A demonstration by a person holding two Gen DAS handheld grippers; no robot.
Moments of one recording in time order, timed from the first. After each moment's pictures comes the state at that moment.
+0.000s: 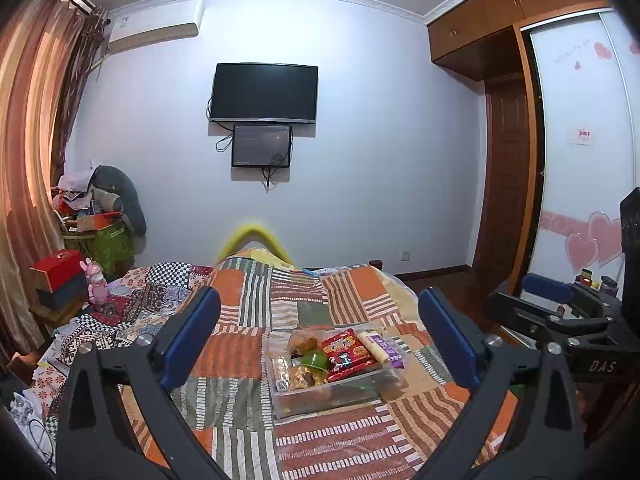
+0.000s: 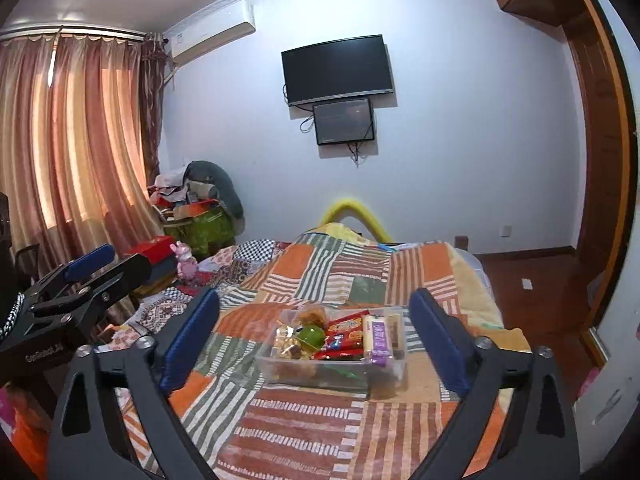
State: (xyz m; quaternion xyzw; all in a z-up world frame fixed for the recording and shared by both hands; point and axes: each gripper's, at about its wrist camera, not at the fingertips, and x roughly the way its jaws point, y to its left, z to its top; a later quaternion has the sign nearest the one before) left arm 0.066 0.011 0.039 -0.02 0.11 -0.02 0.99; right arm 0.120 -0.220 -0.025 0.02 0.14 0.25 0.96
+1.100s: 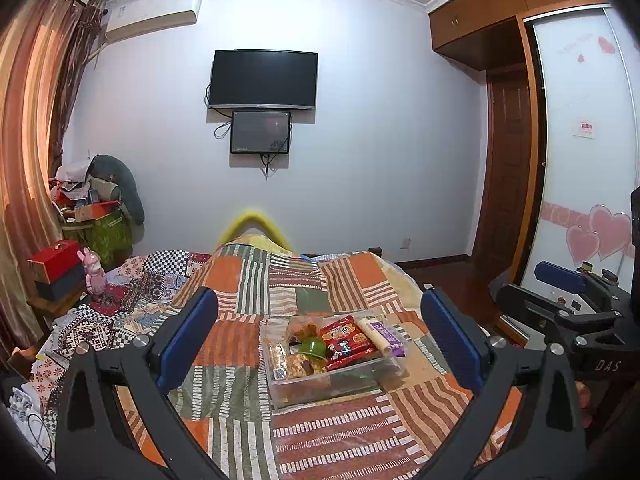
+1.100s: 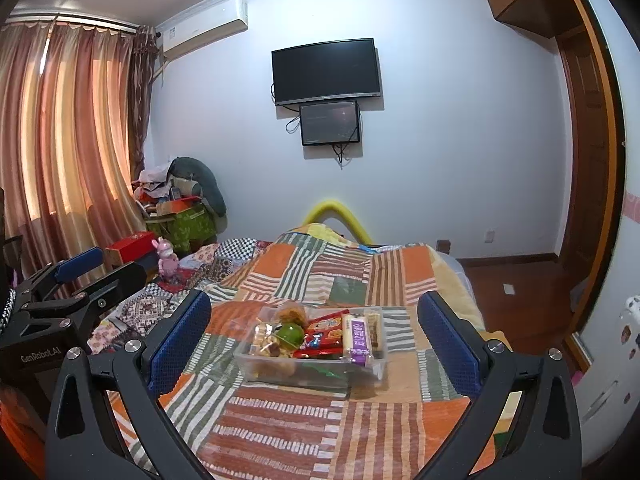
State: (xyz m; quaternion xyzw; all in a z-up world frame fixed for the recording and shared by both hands) left arm 0.074 0.012 0.030 -0.02 0.13 -0.02 0.99; right arm 0.111 -0.225 -0.028 0.00 0.14 0.22 0.97
